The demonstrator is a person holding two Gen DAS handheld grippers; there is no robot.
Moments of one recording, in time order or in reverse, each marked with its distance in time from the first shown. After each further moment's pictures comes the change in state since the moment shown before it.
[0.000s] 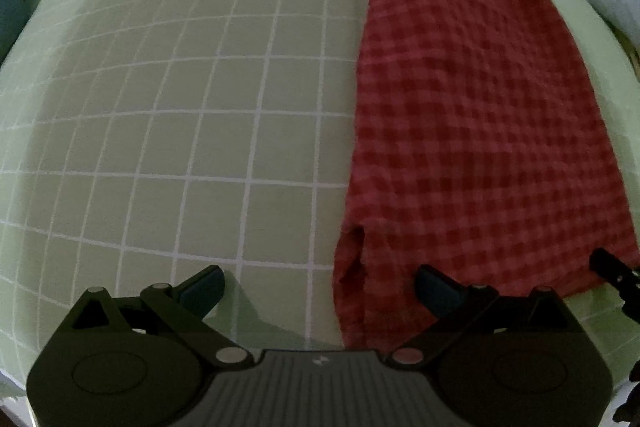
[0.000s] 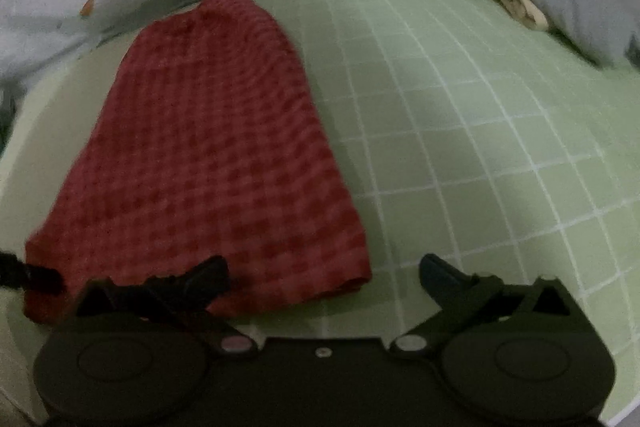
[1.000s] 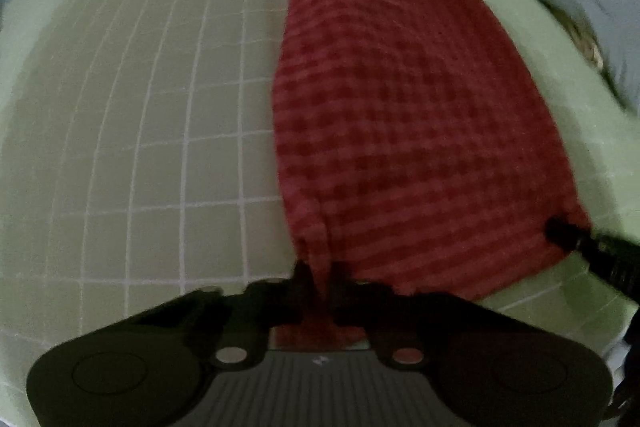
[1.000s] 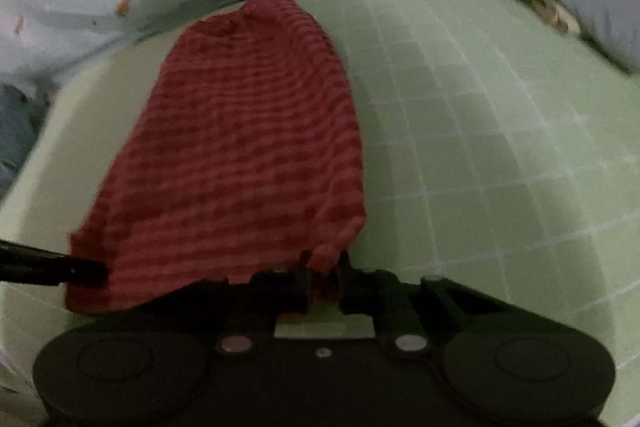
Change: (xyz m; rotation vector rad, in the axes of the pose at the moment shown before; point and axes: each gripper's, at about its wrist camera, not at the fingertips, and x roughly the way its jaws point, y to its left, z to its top) left arm -0.006 -0.017 -0.002 0.084 -0.065 -0.144; right arm -0.010 0.003 -0.002 0.006 -0.005 0.135
